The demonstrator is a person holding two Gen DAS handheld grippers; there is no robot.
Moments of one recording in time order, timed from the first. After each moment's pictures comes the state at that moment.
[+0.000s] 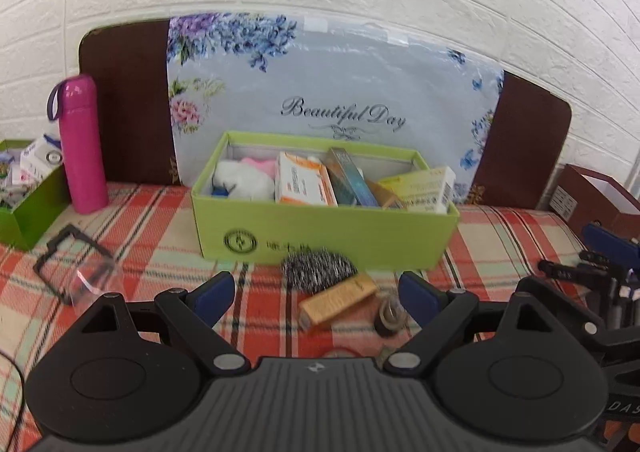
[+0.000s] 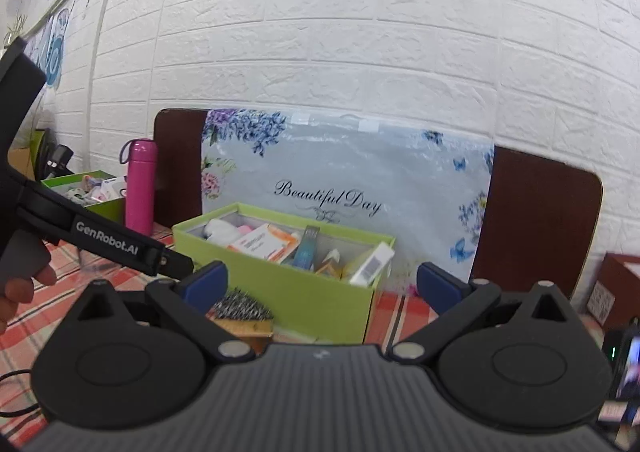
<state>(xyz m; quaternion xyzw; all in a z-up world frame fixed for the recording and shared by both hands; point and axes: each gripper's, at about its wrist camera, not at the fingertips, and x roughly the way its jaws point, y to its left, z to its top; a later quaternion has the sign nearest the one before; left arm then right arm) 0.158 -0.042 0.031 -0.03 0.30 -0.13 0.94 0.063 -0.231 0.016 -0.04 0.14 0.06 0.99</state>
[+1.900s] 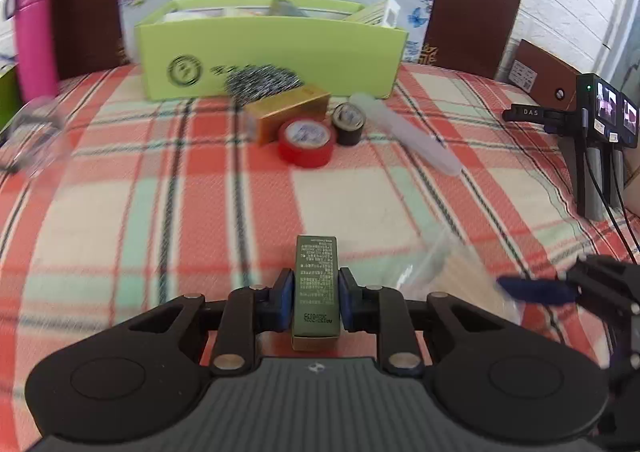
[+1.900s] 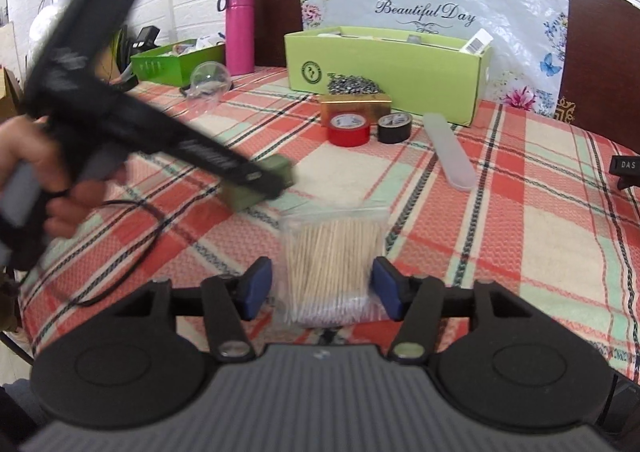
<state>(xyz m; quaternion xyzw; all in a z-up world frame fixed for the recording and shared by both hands) 0.096 -0.041 -0.061 0.02 0.40 -0.20 0.90 -0.013 -0.202 -0.078 -0.04 0.33 0.17 0.93</state>
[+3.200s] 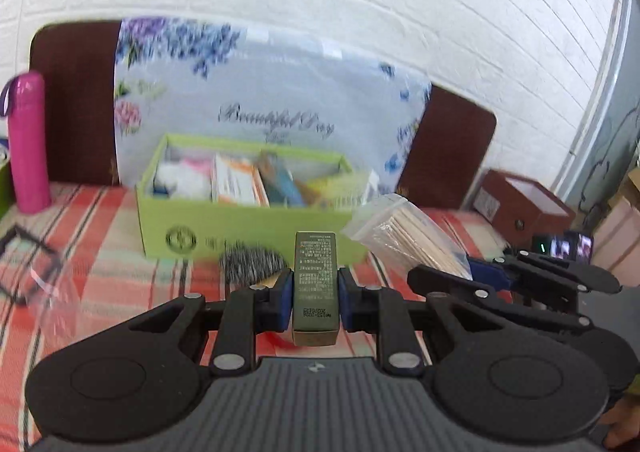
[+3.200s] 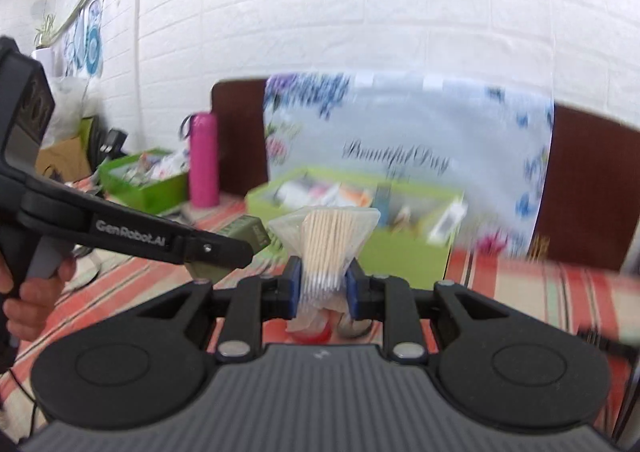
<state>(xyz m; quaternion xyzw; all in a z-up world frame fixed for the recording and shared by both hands) 0.152 -0.029 0.047 -0.06 0.28 -0.24 0.93 0.087 -0.203 0.038 -0.03 0.19 0.12 0.97</state>
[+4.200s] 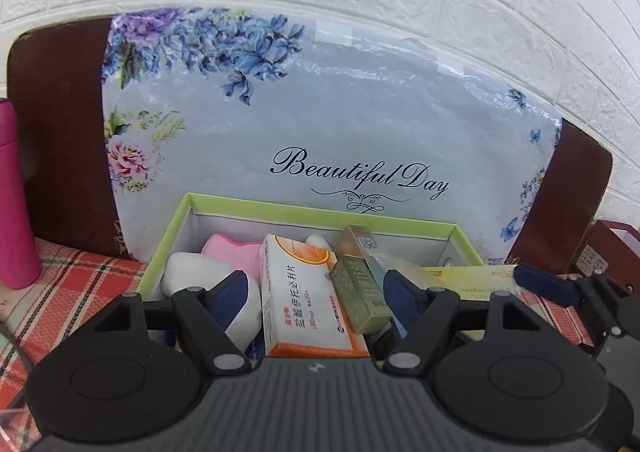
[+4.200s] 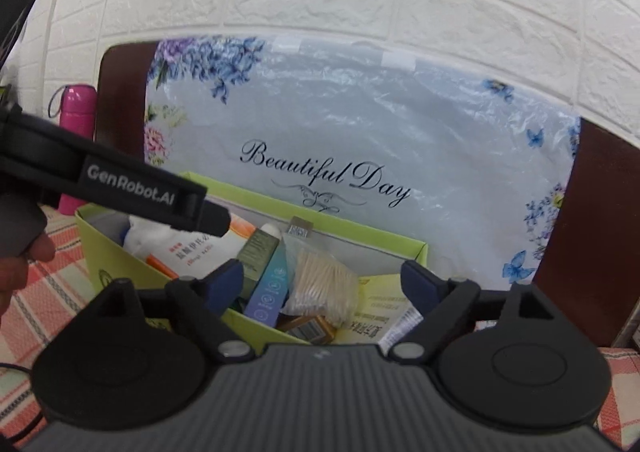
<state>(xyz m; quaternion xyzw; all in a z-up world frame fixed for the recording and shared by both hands) 0.301 -0.060 0.027 -0.05 0.25 -0.16 0.95 0.233 -0.213 -0.014 -0.09 0.17 0.03 0.98</state>
